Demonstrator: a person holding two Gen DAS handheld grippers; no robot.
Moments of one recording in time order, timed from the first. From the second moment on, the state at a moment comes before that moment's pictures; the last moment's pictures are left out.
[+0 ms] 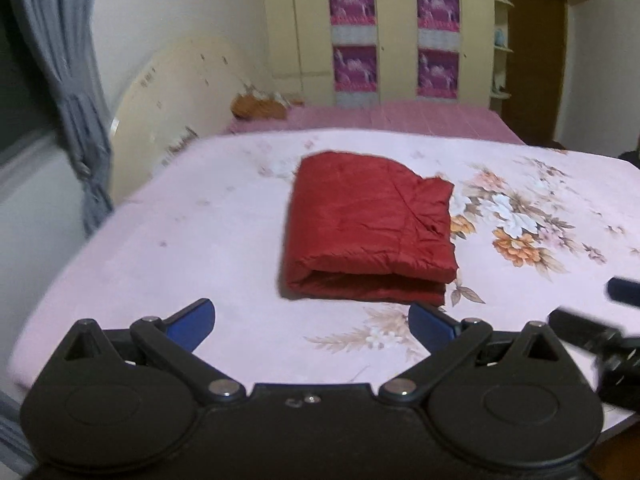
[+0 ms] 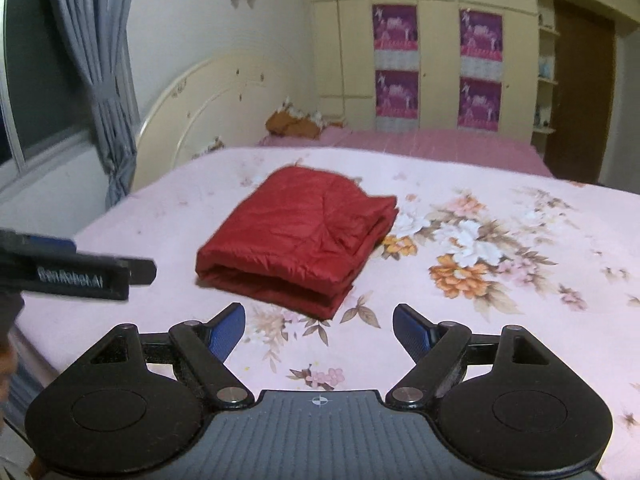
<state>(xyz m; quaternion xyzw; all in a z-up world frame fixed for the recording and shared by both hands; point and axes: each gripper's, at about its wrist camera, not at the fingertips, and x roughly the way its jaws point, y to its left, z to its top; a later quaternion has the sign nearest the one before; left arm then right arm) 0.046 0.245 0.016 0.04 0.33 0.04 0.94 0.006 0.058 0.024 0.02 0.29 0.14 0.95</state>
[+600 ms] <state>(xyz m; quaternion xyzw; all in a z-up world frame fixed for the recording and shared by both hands) 0.005 0.238 0.025 0.02 0.33 0.04 0.94 -0.046 0.040 0.051 0.05 0.24 0.11 0.96</state>
